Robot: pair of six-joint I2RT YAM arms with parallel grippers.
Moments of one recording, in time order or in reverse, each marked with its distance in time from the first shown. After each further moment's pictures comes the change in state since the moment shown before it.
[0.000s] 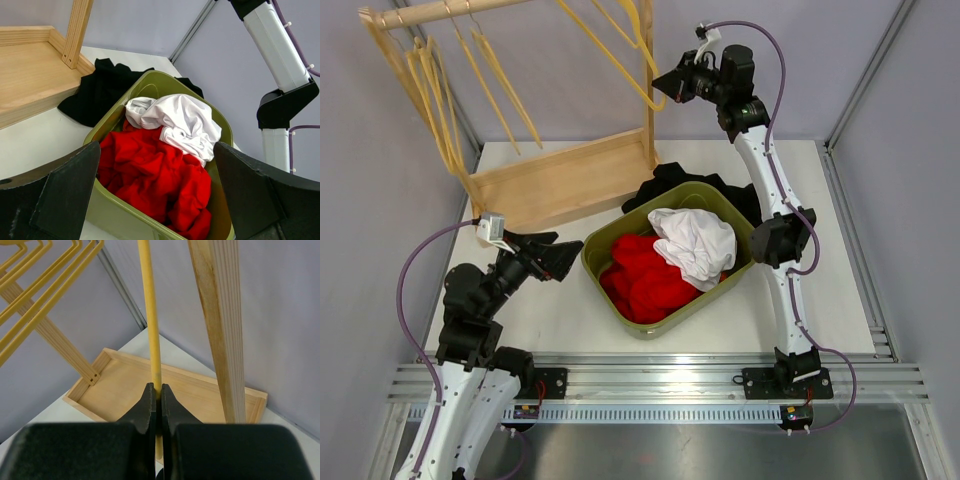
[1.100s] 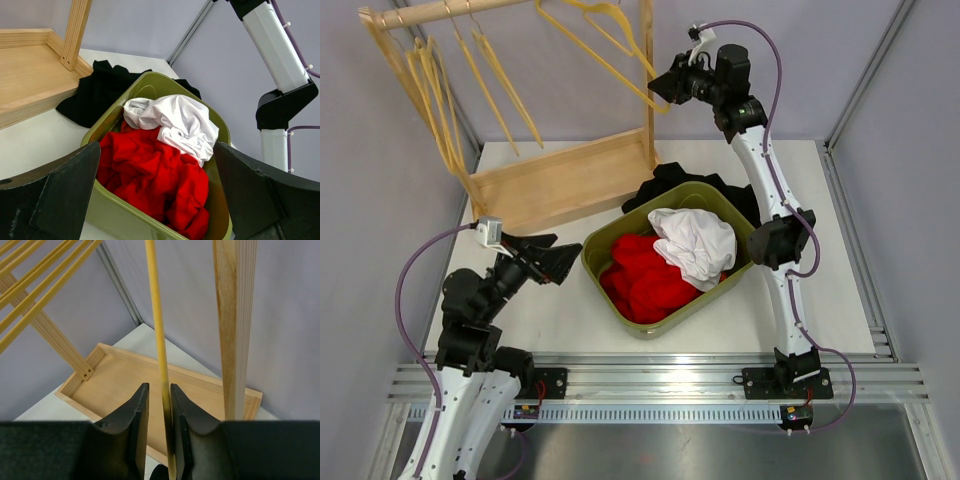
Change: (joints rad) left arm 0.000 -0.035 -0.011 -0.005 0.000 -0.008; right arm 0.028 -0.018 0.000 -0.051 0.024 -0.074
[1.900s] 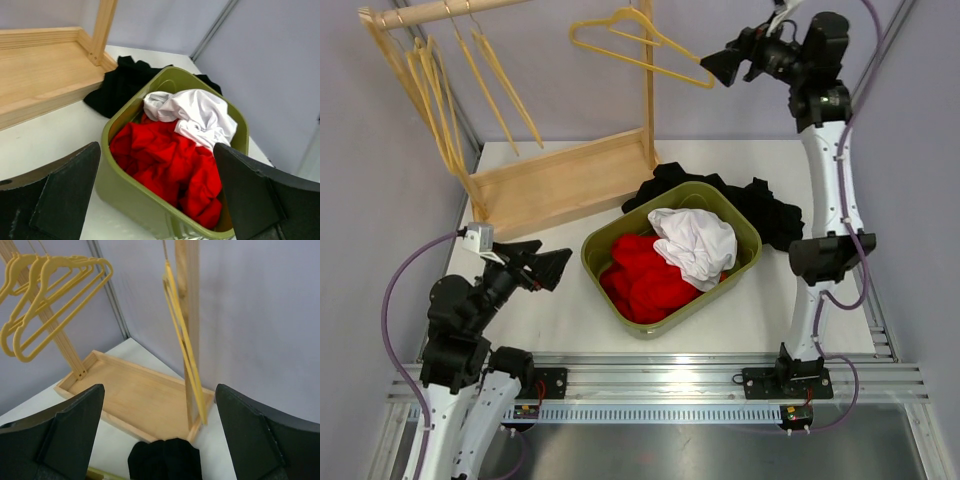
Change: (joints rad) left arm 0.000 -0.052 0.104 -0.231 -0.081 0.098; right arm -0.193 -0.321 -0.150 -0.058 -0.162 -0.071
